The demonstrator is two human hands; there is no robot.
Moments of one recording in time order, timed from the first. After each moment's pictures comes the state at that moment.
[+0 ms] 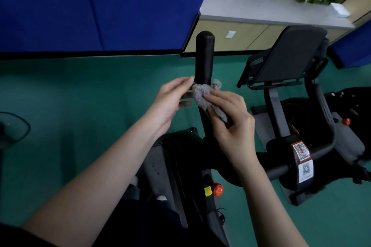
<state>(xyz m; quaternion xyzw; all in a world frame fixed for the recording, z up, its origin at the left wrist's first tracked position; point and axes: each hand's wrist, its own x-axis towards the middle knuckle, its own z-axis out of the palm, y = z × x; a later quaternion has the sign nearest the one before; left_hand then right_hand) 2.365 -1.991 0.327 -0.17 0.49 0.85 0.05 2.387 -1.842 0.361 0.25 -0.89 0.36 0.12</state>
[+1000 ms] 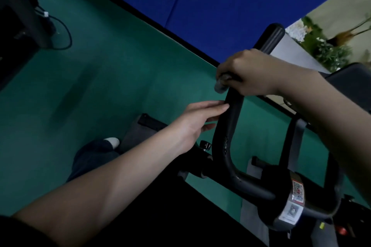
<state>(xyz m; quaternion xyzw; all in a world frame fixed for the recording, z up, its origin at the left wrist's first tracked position) 2.440 -1.902 0.297 -0.27 0.28 0.92 -0.04 2.310 -1.907 0.421 0.68 -0.68 -0.24 -0.14</state>
